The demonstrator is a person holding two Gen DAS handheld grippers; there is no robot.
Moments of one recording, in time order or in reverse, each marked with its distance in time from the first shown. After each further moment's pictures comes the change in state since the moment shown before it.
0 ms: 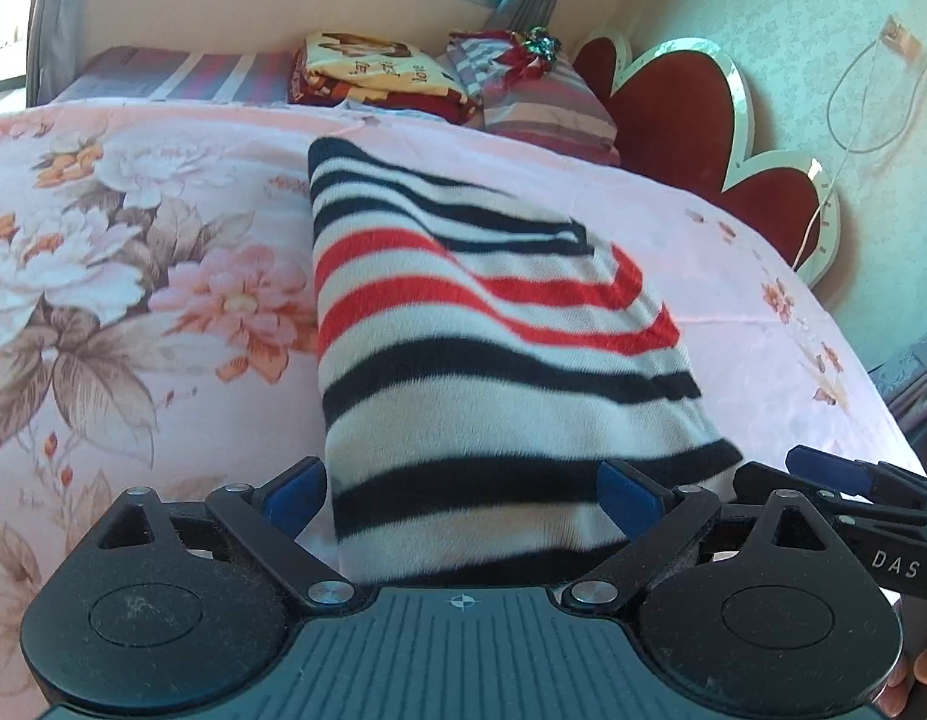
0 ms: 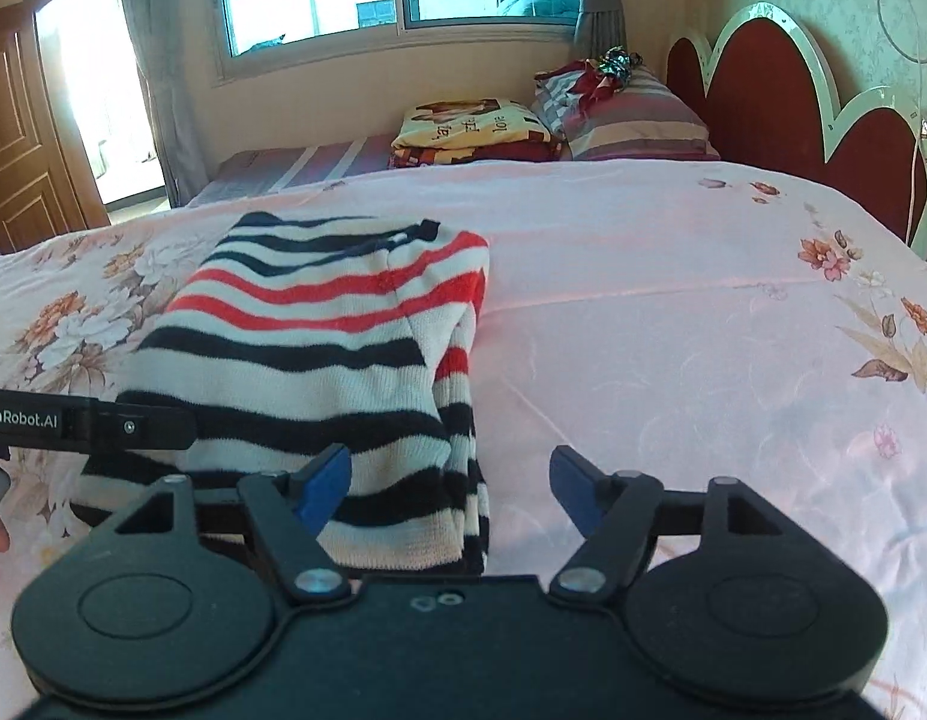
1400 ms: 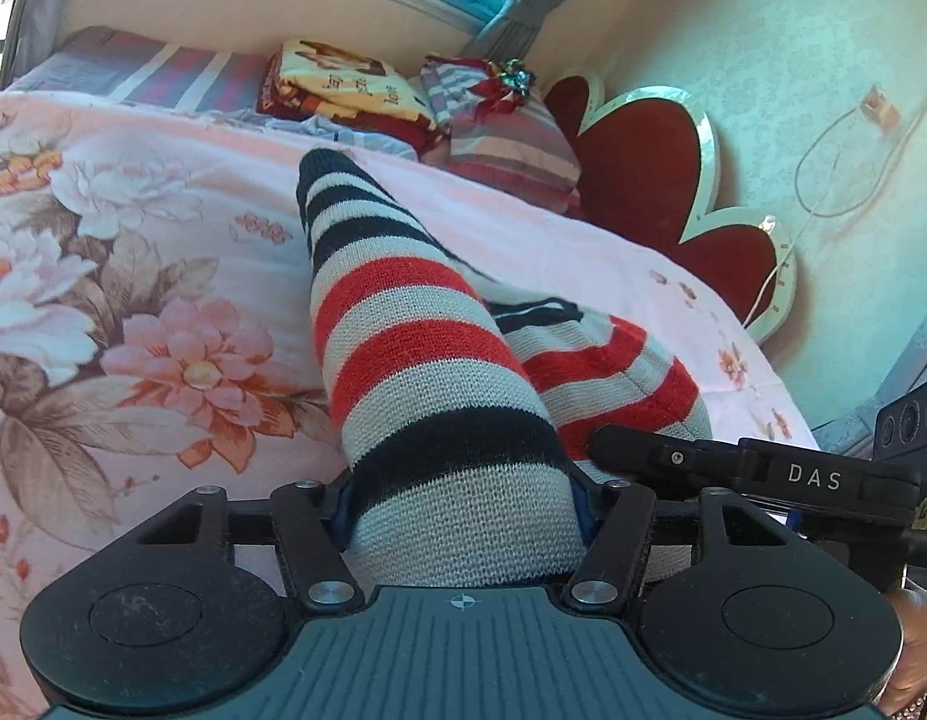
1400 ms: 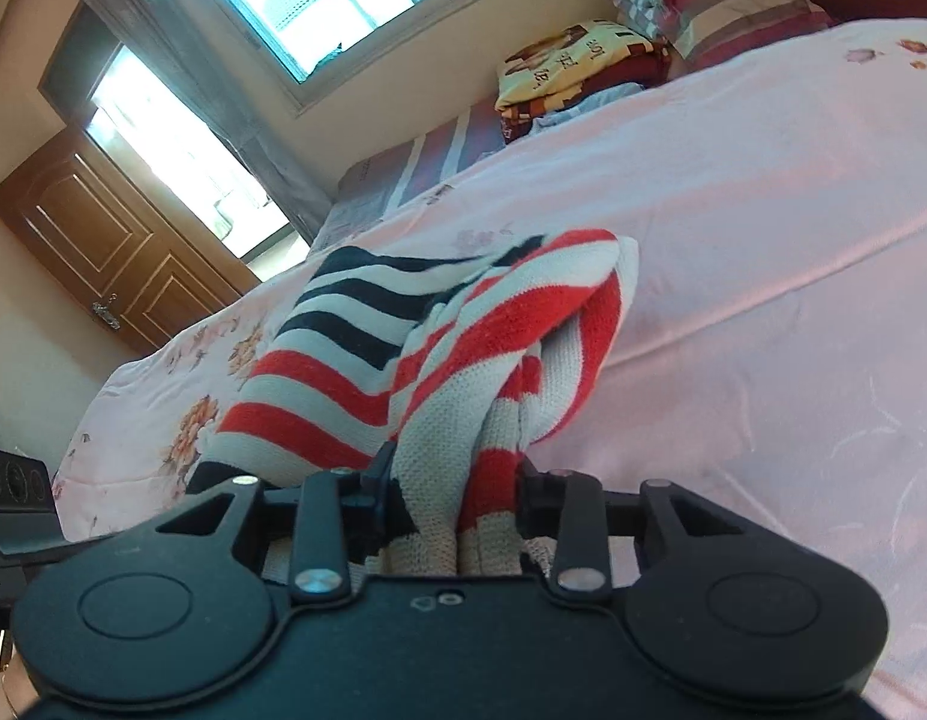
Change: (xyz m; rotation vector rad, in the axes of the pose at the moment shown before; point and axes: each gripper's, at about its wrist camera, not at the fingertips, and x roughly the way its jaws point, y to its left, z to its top) left arm 0.008 0.018 0.031 -0.078 -0.047 -0.140; right arm 0.062 -0.006 0.049 0.236 0.108 0.413
